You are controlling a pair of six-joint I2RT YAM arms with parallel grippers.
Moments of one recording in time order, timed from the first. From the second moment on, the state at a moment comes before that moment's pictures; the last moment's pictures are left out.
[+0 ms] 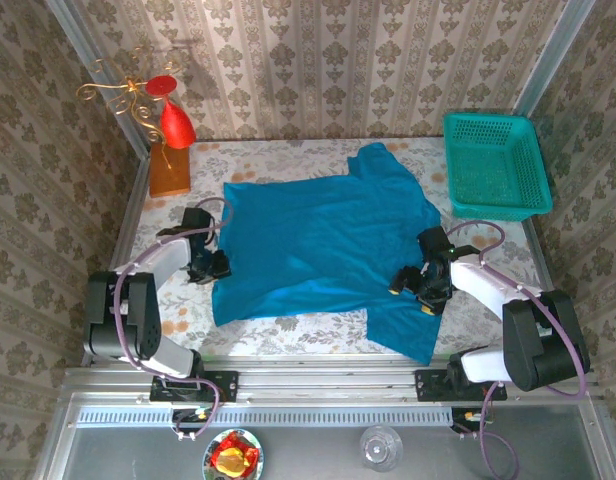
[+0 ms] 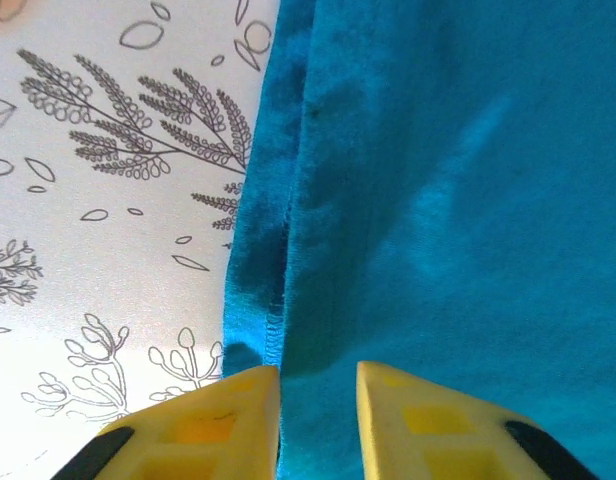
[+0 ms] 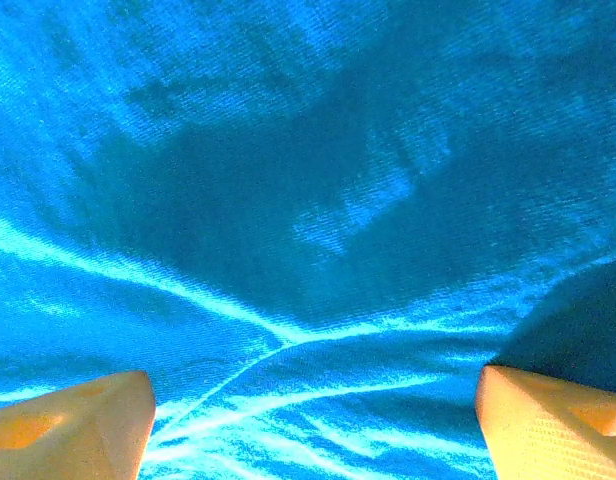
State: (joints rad) left arm -0.13 1.51 0.83 -0.69 0.12 -0.33; right arm 0.19 1.35 0.66 -0.72 -0.22 0.73
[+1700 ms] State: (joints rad) left arm -0.14 1.53 0.86 -0.70 0.07 -0.35; right arm 0.18 1.33 0.66 -0.77 -0.18 0.71
